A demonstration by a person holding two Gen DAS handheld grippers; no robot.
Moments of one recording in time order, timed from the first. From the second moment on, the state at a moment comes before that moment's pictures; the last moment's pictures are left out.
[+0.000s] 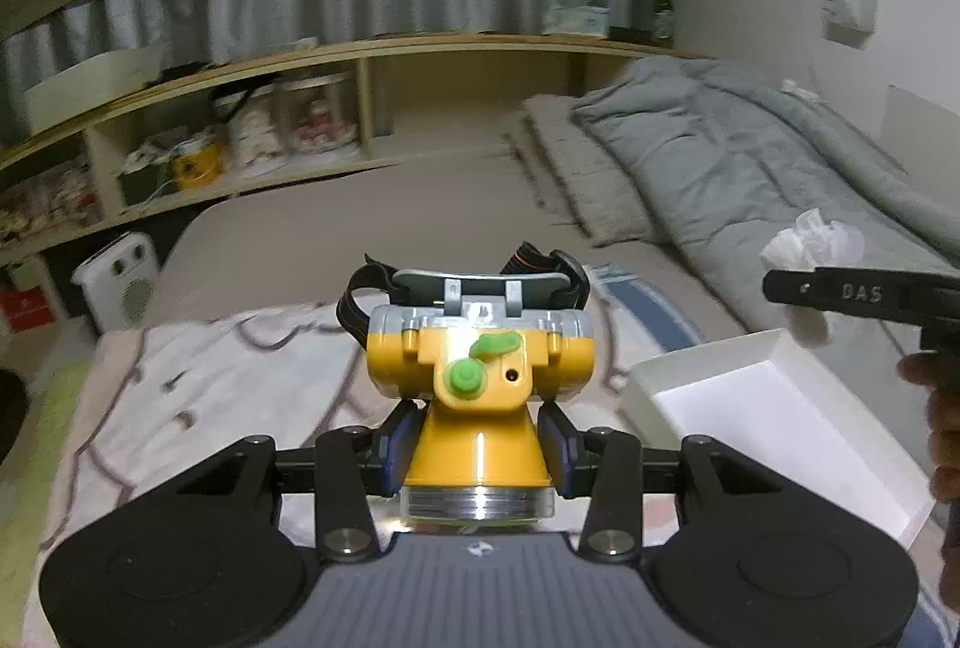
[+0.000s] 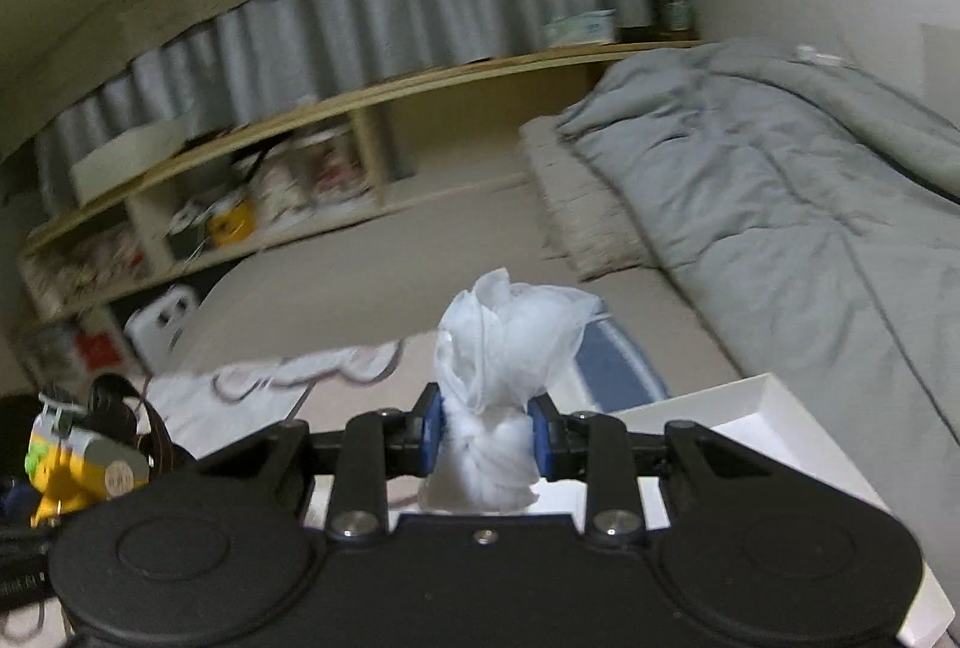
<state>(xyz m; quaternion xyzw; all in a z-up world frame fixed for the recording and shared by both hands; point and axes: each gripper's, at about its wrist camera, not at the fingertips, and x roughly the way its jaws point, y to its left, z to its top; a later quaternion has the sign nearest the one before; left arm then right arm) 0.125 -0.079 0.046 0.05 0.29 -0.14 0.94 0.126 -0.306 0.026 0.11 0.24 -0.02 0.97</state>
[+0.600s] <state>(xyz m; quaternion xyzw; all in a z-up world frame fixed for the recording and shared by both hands) 0.166 -0.250 -0.023 0.01 0.34 -0.23 0.91 0.147 -0.425 -0.040 0.11 0.31 -0.12 0.94</state>
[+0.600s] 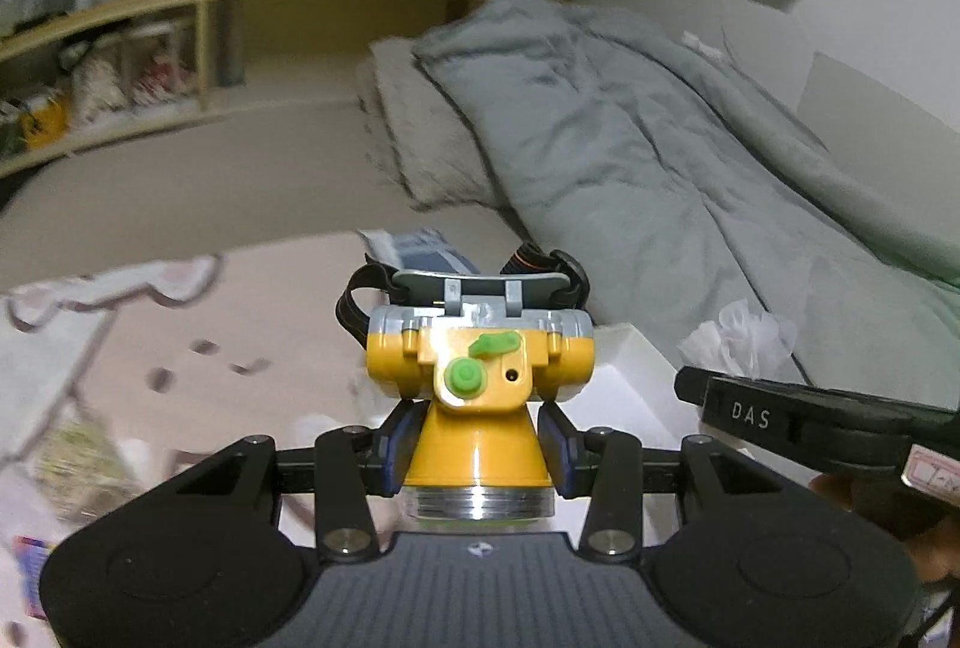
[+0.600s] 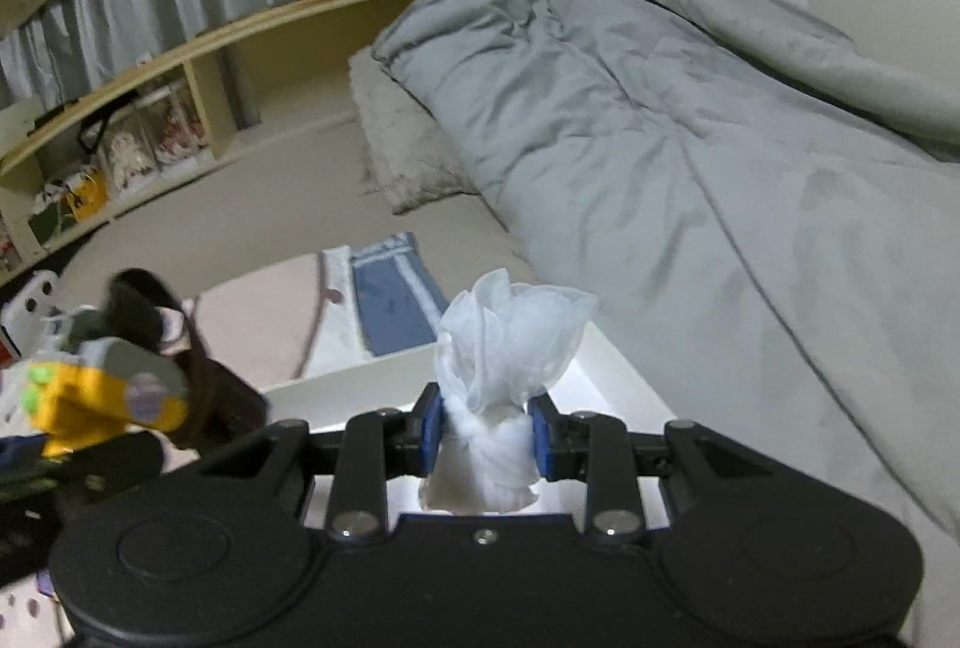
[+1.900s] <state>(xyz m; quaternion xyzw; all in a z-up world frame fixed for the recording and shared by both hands) 0.204 -0.295 -0.083 0.02 0.42 -0.22 0.88 0.154 -0.482 -0.084 0.20 0.38 -0.17 0.89</state>
